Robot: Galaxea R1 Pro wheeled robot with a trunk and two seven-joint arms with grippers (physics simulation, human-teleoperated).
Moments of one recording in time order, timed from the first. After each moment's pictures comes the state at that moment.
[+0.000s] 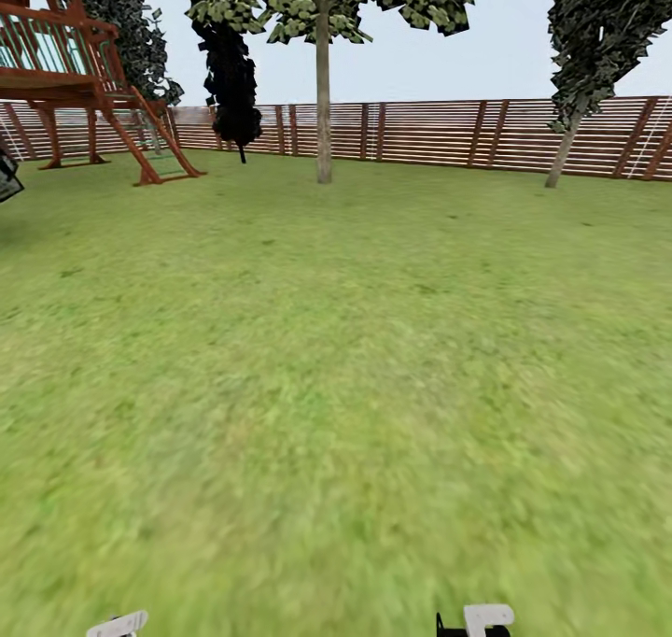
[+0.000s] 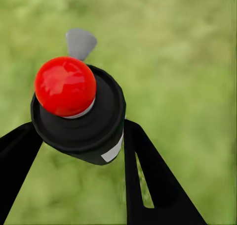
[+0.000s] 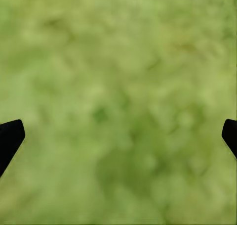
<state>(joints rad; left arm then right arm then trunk) -0.35 0.22 -0.05 -0.07 0.38 -0.44 -0.12 -0.40 0.03 -0.24 -0.03 0.36 -0.48 -0.21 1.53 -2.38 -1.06</state>
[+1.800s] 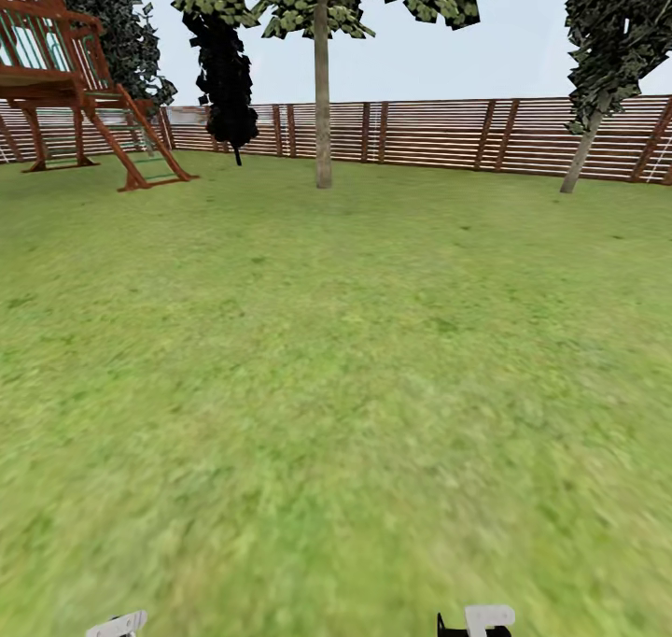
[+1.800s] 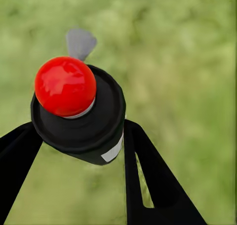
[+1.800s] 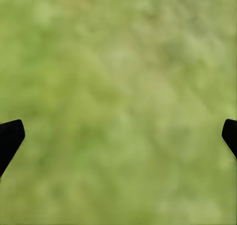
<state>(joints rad) -0.35 0.22 -0.05 -0.07 0.39 -0.44 -0.12 -0.40 0.03 -0.25 -0.03 0.36 -0.48 -0.21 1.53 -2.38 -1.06</state>
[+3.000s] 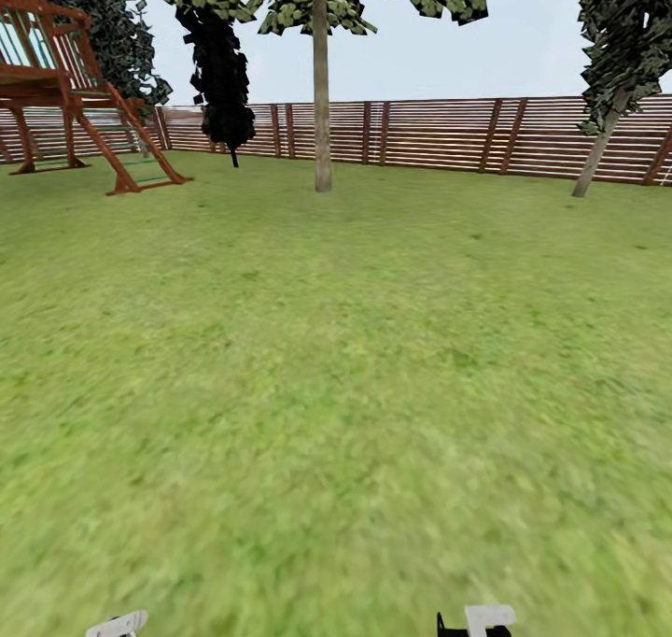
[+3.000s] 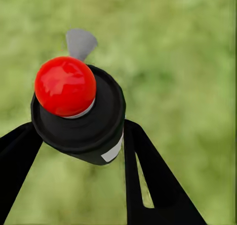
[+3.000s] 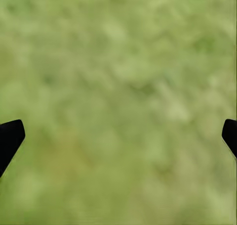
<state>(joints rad) -0.35 0.22 -0.05 -0.07 0.39 -0.44 -0.12 -0.40 0.03 -0.25 -0.03 0.36 -0.48 -0.21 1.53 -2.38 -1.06</state>
